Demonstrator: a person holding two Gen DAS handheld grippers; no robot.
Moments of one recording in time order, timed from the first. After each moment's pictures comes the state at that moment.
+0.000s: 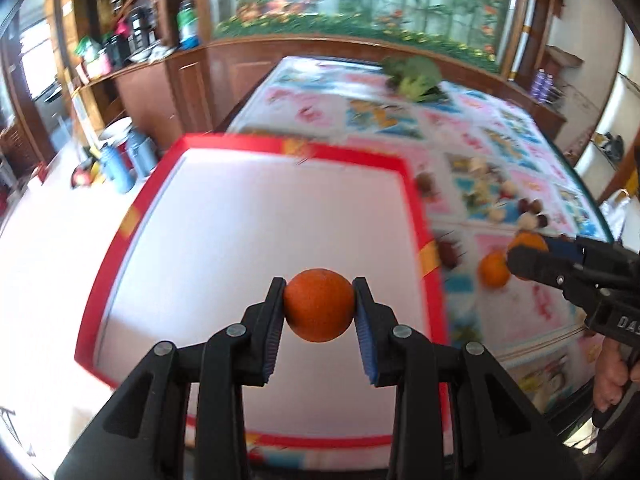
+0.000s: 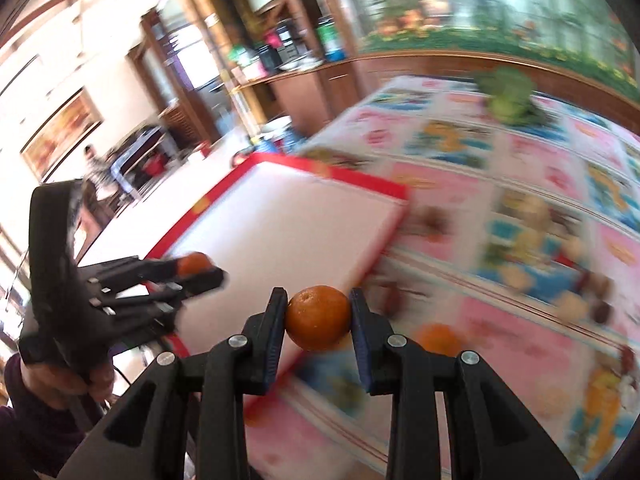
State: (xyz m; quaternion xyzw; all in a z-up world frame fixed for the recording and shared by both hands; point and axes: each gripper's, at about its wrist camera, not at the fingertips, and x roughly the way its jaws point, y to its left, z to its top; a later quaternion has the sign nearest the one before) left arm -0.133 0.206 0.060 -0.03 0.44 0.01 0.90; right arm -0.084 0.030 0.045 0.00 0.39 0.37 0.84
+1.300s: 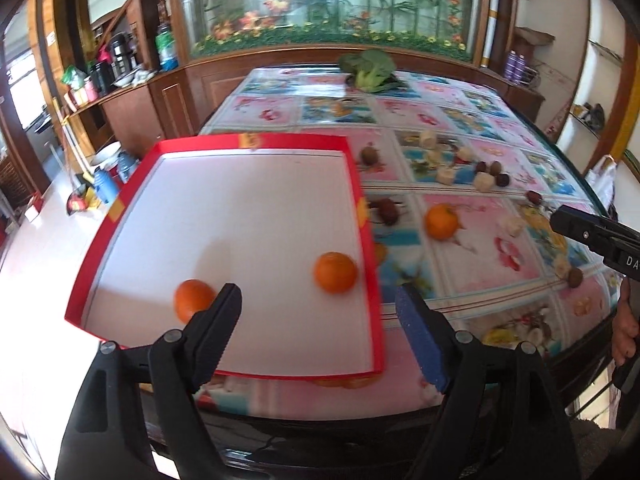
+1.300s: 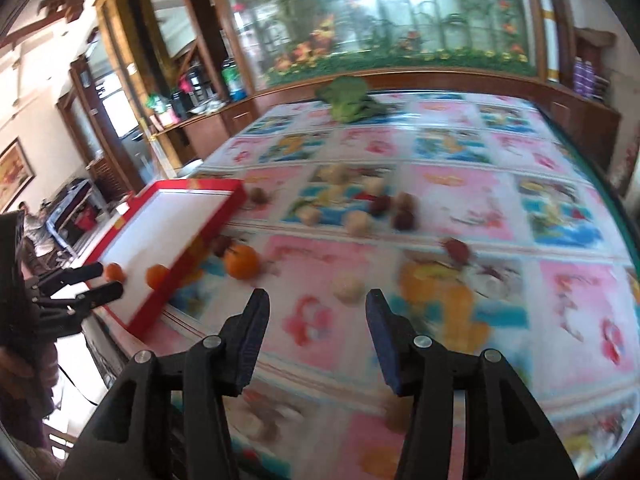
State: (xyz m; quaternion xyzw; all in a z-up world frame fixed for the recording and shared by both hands) left arm -0.182 0.142 0.068 0.02 0.41 -0.03 0.91; right arm -0.140 -0.153 0.029 0.05 0.36 0.19 0.91
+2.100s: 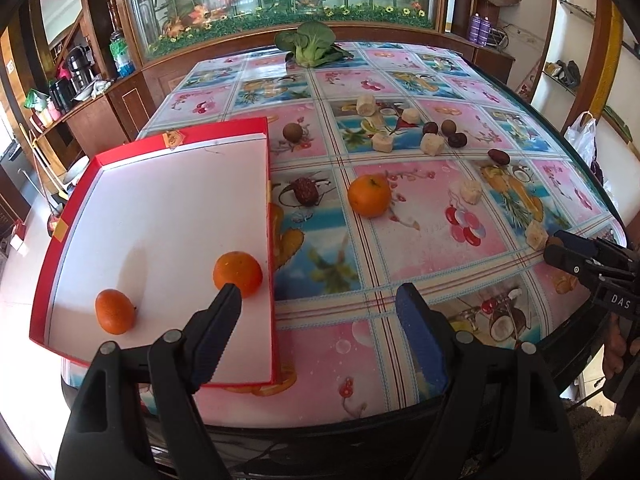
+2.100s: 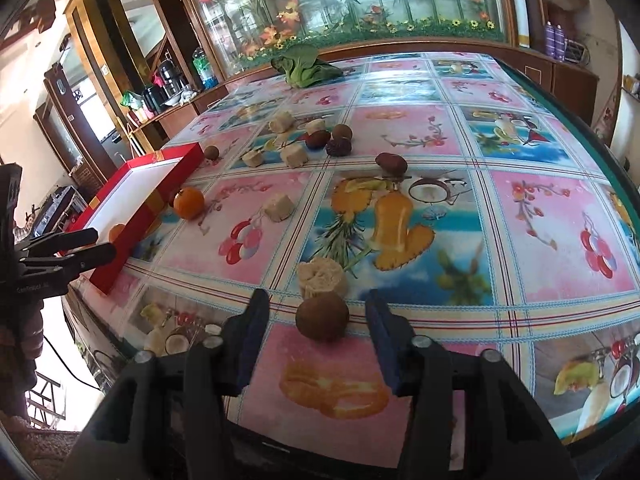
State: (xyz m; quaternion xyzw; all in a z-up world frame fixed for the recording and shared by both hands) left arm -0.169 0.083 0.053 0.06 0.45 -0.07 0.89; right arm -0.161 -0.189 -0.015 0.07 0.39 0.17 0.90
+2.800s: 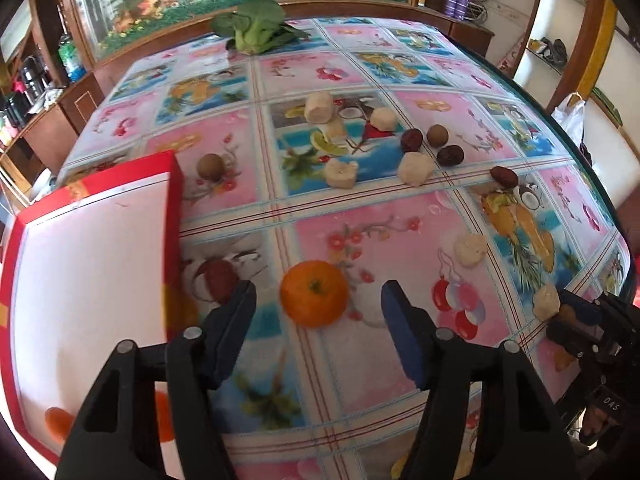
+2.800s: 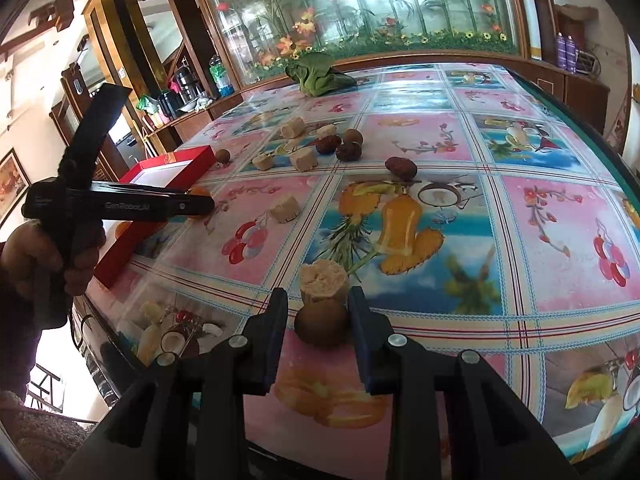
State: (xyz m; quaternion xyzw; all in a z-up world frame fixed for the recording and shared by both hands) left arm -0.077 0.029 0.028 0.07 0.49 -0.13 0.86; right arm -0.163 -0.195 -0.024 0.07 0.36 0.20 0.91
